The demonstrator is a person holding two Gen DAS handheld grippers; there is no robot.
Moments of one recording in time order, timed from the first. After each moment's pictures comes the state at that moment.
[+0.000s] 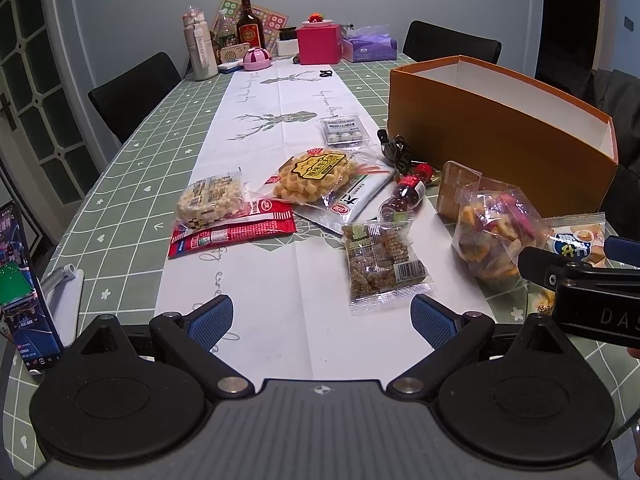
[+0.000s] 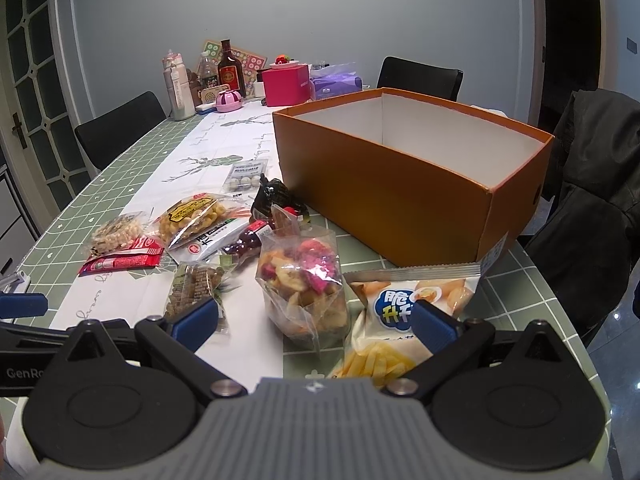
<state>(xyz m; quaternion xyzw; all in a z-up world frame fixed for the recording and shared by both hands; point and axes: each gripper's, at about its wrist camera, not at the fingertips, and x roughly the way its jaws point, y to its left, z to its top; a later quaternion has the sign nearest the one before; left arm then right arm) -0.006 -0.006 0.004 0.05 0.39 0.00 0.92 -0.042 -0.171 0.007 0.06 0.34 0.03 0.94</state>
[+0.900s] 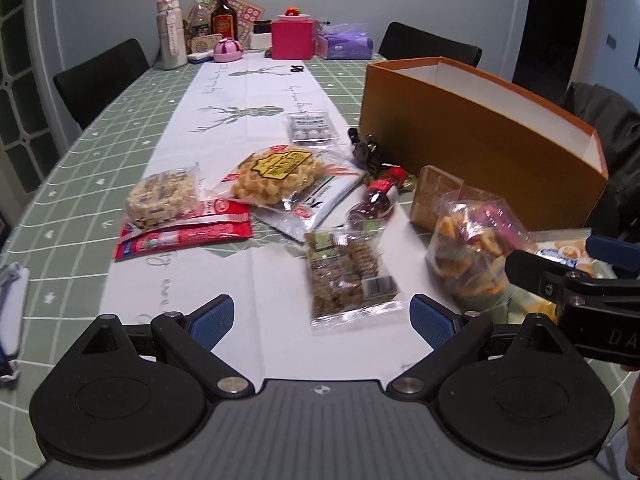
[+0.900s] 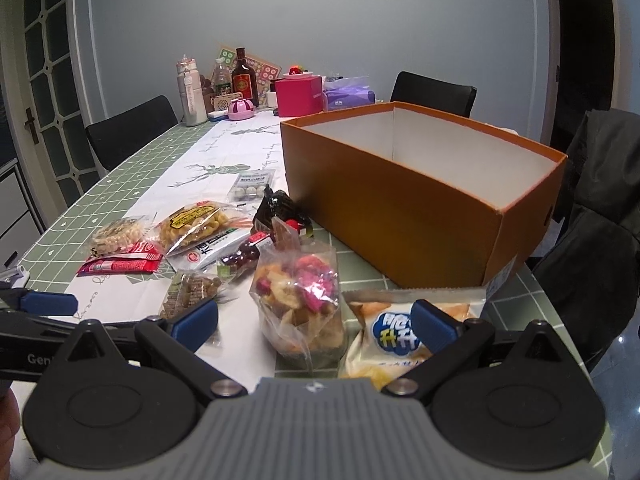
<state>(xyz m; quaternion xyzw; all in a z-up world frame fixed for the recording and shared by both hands) 0.023 -0.008 -0.016 0.00 0.39 -0.06 0.92 -0.031 -0.178 0.004 0.03 0.32 0.05 0.95</state>
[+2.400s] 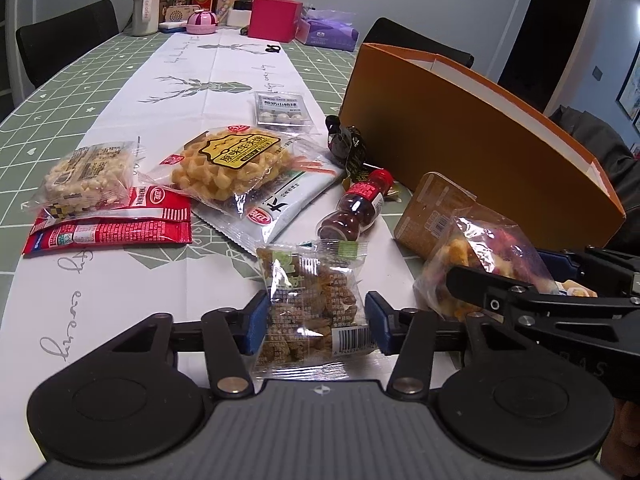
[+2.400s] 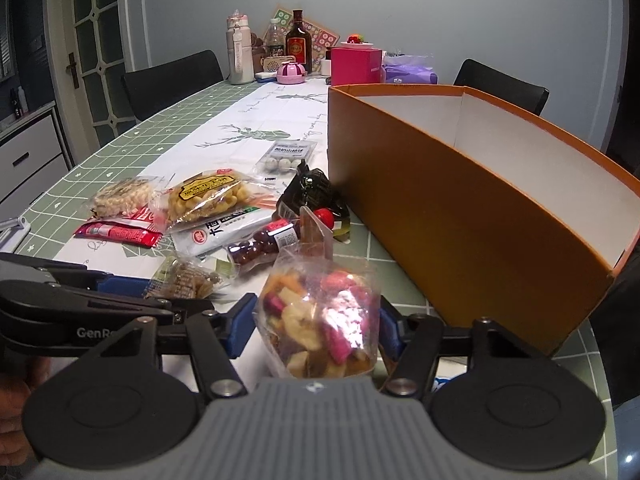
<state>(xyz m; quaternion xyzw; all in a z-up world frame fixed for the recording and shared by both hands) 0.074 -0.009 -0.054 -0.07 0.40 -0.11 0.91 0.028 -0.165 -0.024 -0.02 0.35 0.13 0.93</state>
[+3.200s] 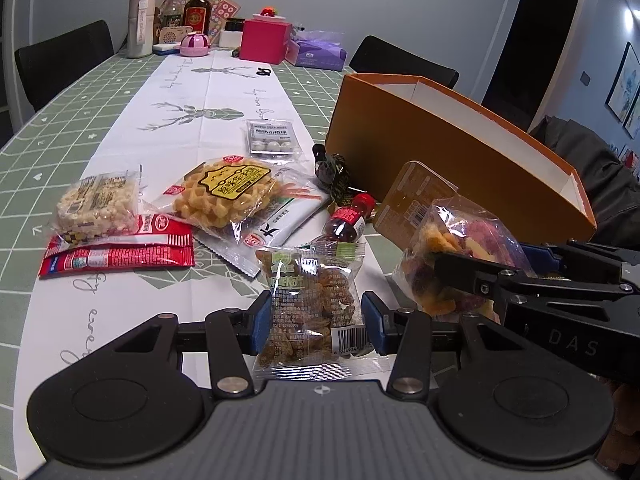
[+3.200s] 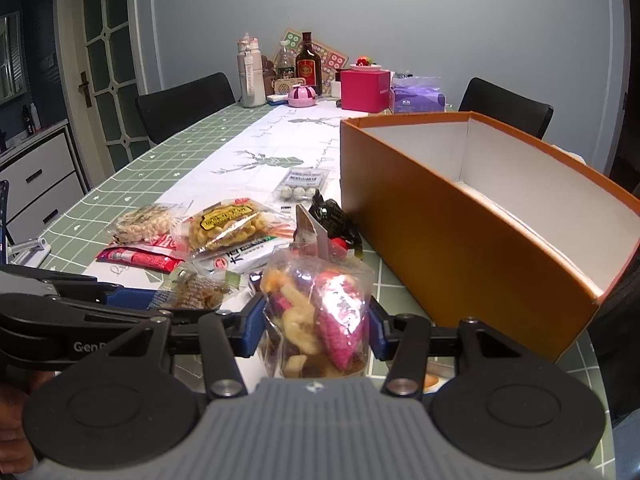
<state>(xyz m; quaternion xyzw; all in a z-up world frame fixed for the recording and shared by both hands) 0.061 -0.009 -0.030 -0.06 0.38 -0.12 0.92 0.018 -0.168 0.000 -0.01 0.32 0.15 0.93</state>
